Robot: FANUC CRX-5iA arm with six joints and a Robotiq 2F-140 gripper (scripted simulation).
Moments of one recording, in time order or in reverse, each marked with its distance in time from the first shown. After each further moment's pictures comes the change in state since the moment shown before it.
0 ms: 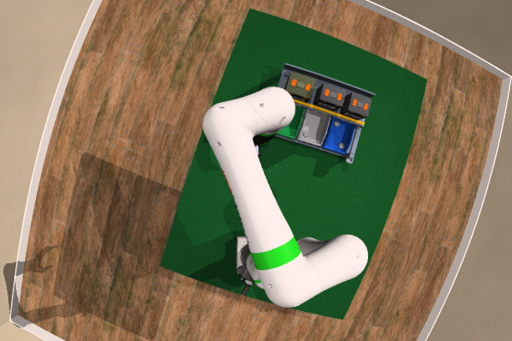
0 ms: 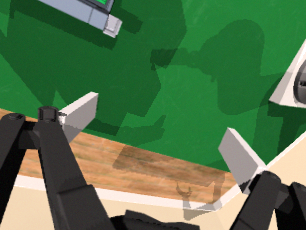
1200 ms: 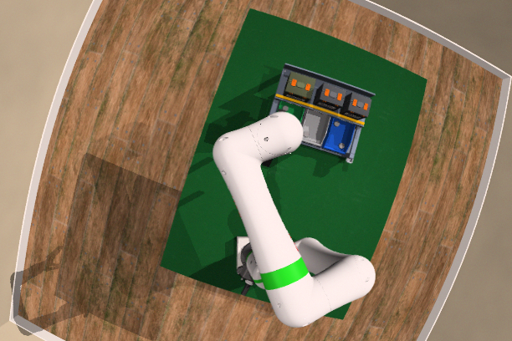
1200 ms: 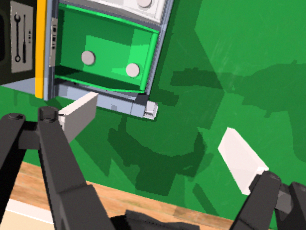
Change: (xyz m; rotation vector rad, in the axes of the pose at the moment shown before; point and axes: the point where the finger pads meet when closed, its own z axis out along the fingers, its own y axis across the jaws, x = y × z) arm 0.088 -0.047 0.007 0.315 0.139 0.216
